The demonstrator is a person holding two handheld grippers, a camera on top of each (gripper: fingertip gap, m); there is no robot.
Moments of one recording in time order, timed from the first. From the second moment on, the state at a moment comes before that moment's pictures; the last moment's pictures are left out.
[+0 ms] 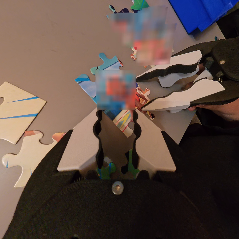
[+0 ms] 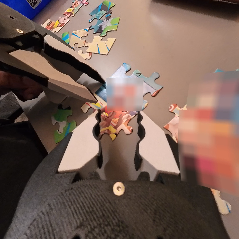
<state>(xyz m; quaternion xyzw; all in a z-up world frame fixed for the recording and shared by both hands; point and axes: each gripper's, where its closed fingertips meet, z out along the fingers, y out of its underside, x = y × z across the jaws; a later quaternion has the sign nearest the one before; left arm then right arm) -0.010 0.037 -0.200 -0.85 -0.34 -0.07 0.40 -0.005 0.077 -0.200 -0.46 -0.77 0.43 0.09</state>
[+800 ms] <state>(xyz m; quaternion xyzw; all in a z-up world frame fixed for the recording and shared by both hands) -0.010 0.025 -0.208 -0.89 -0.28 0.03 0.36 0.025 0.111 -0.204 -0.42 -0.82 0.35 0.17</state>
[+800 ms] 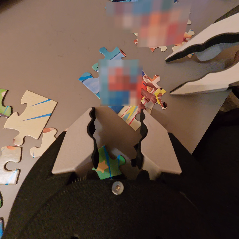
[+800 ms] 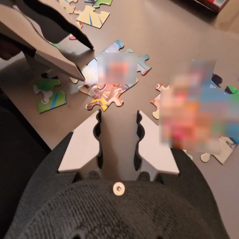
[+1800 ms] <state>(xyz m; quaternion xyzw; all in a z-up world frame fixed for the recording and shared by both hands) -0.143 -0.166 -0.103 -0.76 -0.44 0.27 0.39 0.016 0.089 -0.179 -0.39 -0.81 0.39 0.20</state>
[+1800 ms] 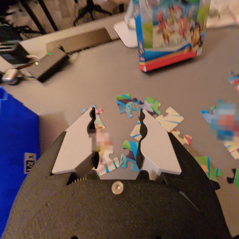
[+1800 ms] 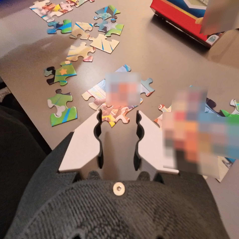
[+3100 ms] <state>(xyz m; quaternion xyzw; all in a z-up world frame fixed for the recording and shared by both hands) -0.194 -0.231 -0.072 -0.69 -0.47 0.18 0.53 -0.028 -0.077 -0.141 -0.32 -0.78 0.52 0.15</state>
